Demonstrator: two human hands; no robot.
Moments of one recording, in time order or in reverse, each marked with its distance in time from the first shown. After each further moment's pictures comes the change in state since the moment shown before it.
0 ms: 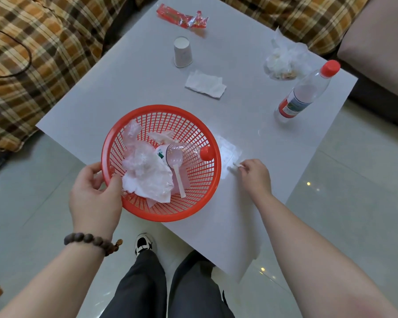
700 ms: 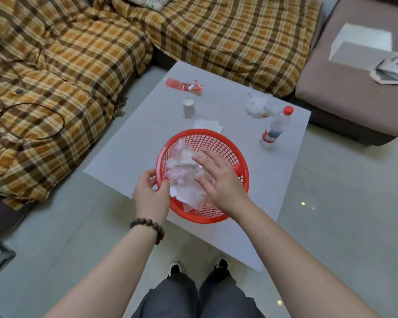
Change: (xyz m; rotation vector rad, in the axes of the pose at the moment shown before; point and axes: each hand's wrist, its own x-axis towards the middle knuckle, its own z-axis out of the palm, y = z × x) left_hand -0.013 0.072 -0.069 -0.030 -0.282 0.110; right_hand -0.173 -0.239 -0.086 0.144 0.009 -0.496
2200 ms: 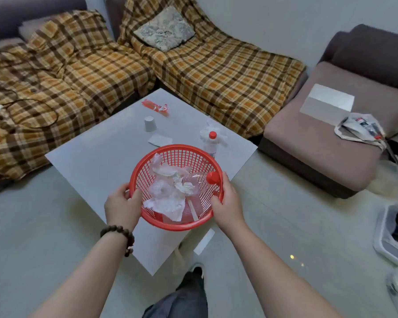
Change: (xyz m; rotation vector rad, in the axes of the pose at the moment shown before) left_hand -0.199 0.043 0.215 0.010 0.280 0.022; right_hand -0.132 0.199 -0.246 0.309 0.032 0.208
